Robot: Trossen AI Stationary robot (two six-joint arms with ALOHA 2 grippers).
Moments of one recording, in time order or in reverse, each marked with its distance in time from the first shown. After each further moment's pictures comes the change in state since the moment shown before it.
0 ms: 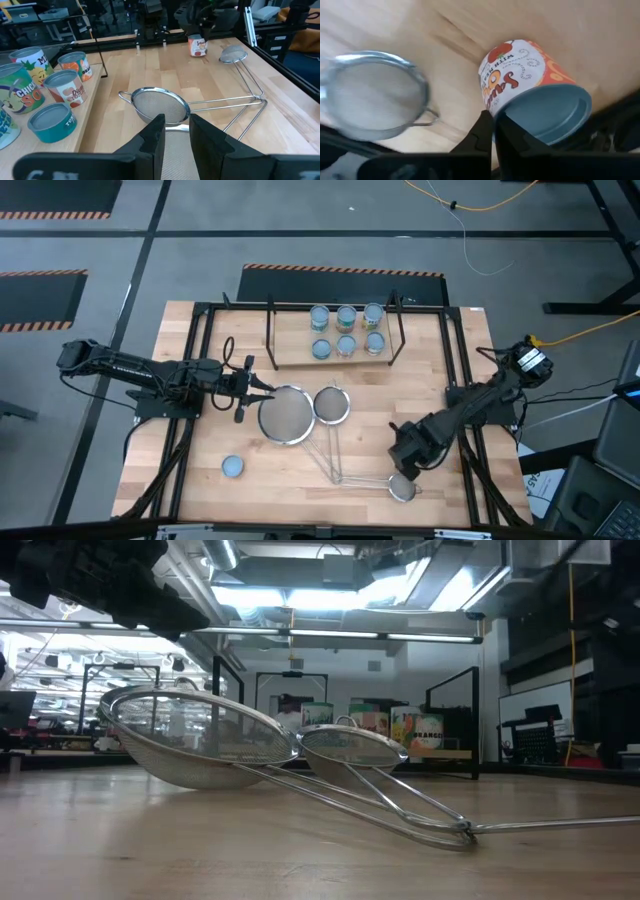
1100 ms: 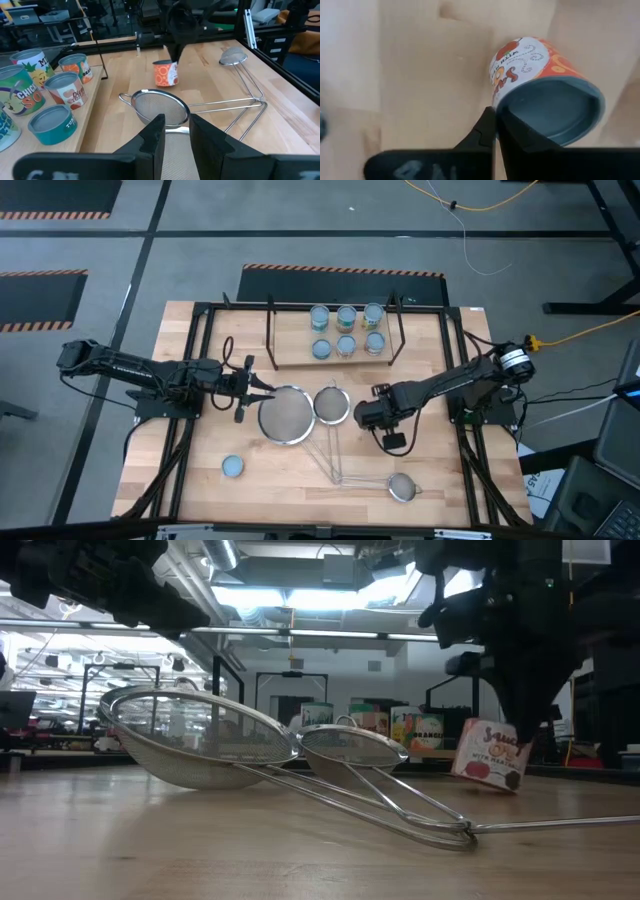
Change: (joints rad) left arm 0.000 0.000 0.000 0.010 0.000 -0.002; right arm -0.341 0.137 0.138 0.042 0.363 -1.378
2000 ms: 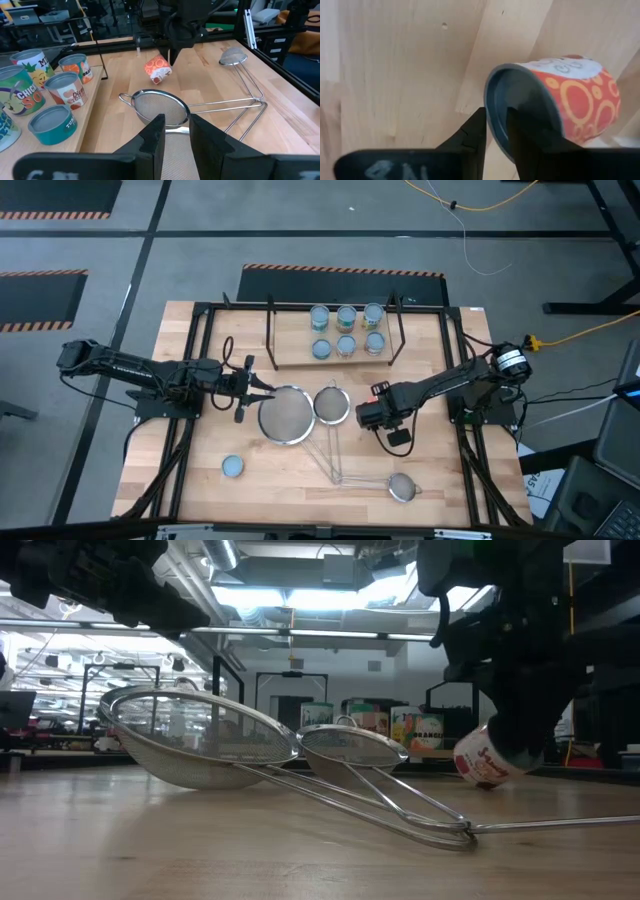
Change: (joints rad) left arm 0.000 0.000 0.000 0.000 0.000 0.000; right arm -0.003 0.009 -0.008 -0.040 0.049 -0.125
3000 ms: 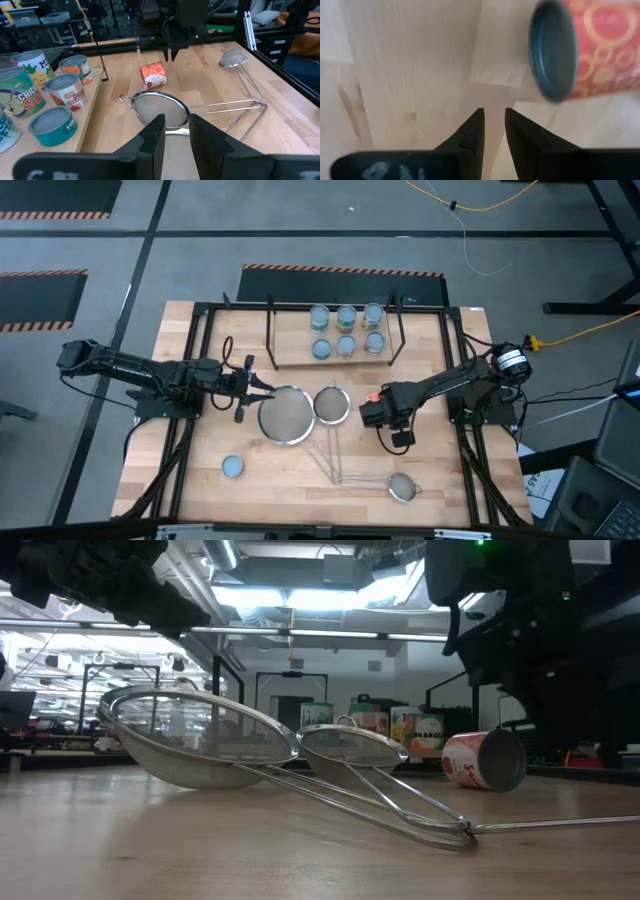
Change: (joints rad) left arm 0.000 0.000 0.000 0.007 0.000 -0.001; right arm 0.000 -0.003 0.004 -0.121 -0.074 0.158
